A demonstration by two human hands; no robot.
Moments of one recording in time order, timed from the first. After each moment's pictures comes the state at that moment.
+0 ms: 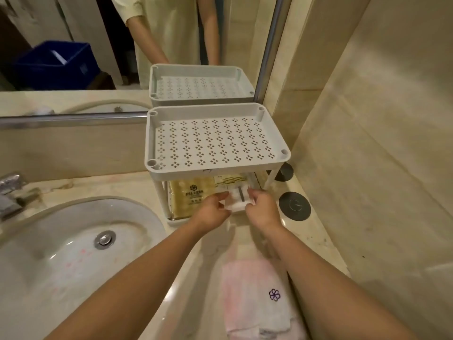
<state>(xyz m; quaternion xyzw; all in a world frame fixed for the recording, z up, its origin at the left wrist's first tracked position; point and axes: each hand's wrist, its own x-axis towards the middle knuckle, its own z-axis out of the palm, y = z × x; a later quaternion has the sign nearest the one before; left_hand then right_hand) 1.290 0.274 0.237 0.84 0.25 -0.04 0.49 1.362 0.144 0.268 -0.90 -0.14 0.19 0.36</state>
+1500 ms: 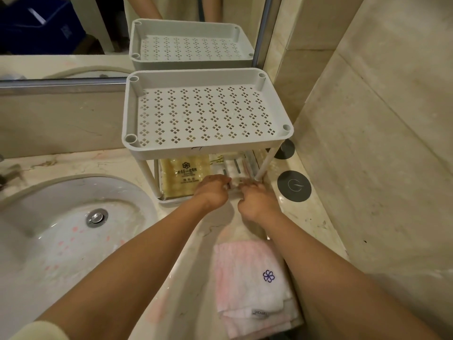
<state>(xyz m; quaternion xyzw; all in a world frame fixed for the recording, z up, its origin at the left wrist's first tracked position) 1.320 0.264 0.216 0.91 0.22 -0.12 0.33 1.373 0.135 0.235 -0.93 -0.30 0.22 0.01</state>
